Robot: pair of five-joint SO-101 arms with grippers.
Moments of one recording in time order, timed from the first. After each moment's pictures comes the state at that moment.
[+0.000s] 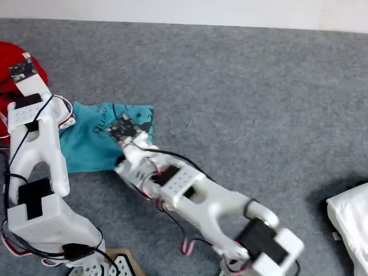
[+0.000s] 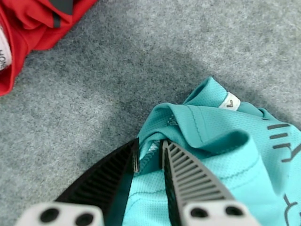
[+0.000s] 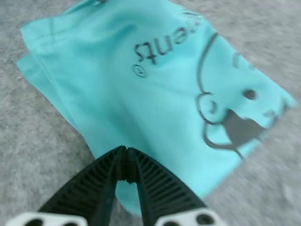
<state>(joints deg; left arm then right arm) -27.2 9.5 11.6 56.4 12.5 -53.8 -1.3 40.0 10.6 1.8</state>
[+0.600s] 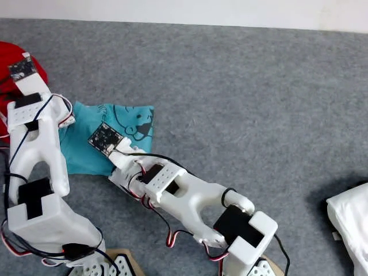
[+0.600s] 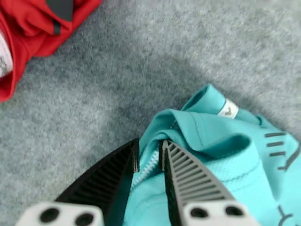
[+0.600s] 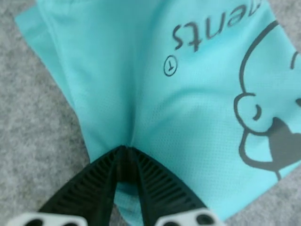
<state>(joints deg) -27.2 9.5 10.9 55.8 12.4 -56.5 9.2 32.9 14.7 8.0</state>
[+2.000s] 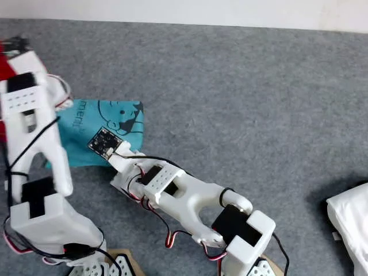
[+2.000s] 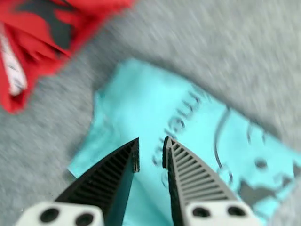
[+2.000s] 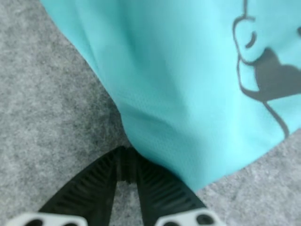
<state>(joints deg) -25.0 9.5 -5.1 71.3 12.4 -57.0 9.8 33.0 16.4 8.3</state>
